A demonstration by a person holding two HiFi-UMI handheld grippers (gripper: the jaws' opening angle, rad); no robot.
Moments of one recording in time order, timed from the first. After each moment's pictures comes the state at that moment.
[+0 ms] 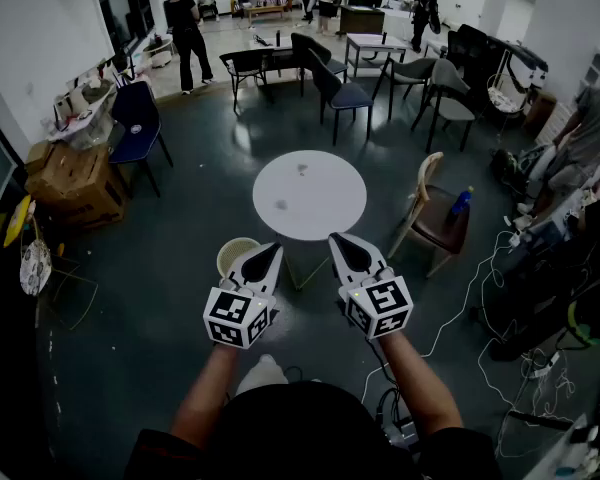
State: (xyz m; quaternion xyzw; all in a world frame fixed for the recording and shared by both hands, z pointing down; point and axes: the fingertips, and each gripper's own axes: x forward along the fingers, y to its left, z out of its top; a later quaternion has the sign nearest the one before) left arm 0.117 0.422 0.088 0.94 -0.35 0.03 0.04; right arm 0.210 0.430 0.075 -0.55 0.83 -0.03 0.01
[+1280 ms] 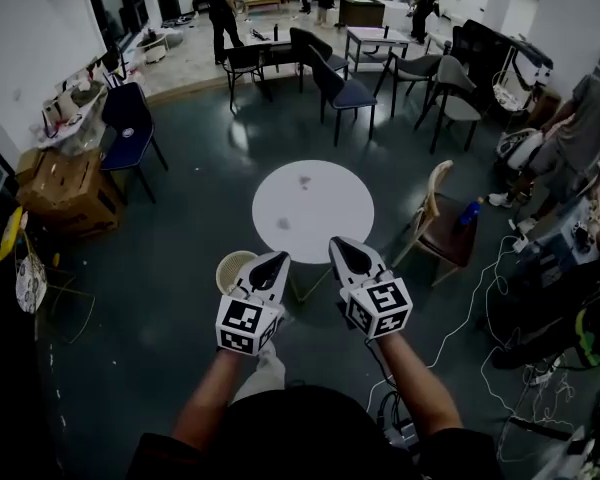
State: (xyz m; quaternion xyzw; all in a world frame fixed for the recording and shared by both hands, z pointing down) left arm 0.143 0.285 0.115 0.94 -0.33 0.08 0.02; right arm 0.230 0.280 0.103 -0.56 0.82 -0.07 0.00
